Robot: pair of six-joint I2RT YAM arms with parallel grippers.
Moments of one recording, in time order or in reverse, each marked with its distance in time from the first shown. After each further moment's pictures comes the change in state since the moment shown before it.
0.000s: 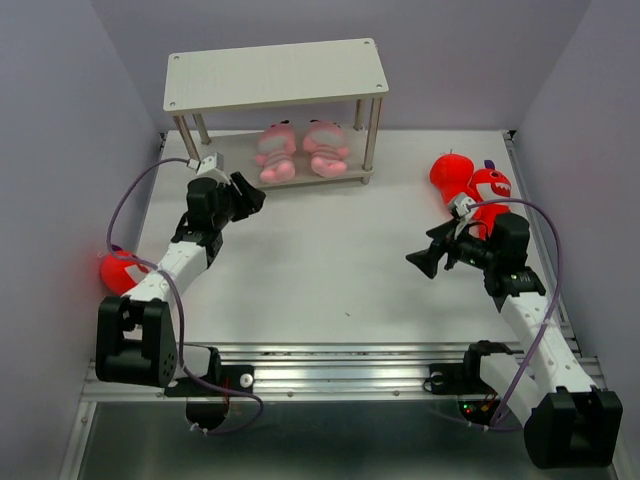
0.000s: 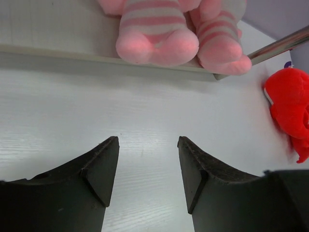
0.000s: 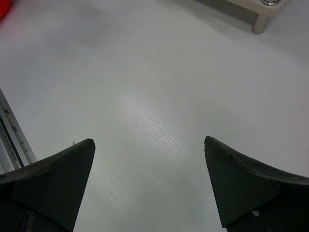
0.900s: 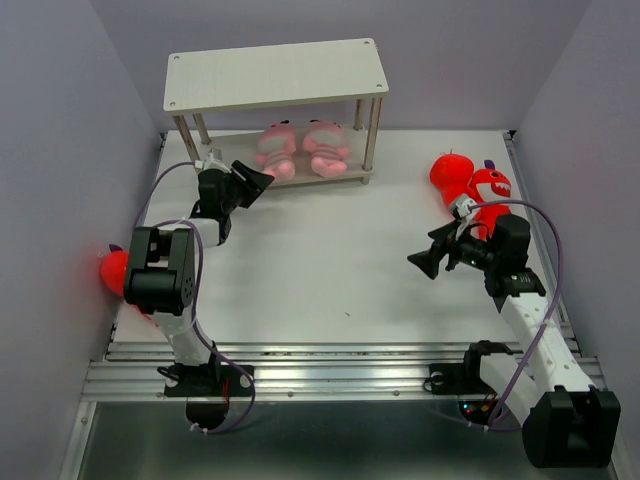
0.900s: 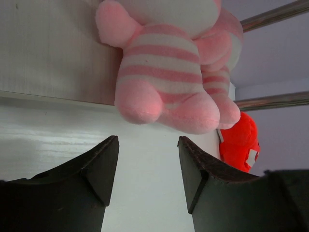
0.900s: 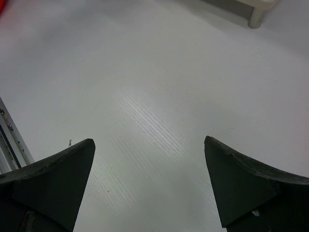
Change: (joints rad) left arm 0.075 0.449 0.085 0.422 0.149 -0.406; right arm -0.020 0.000 -0.013 0.000 -0.001 -0.007
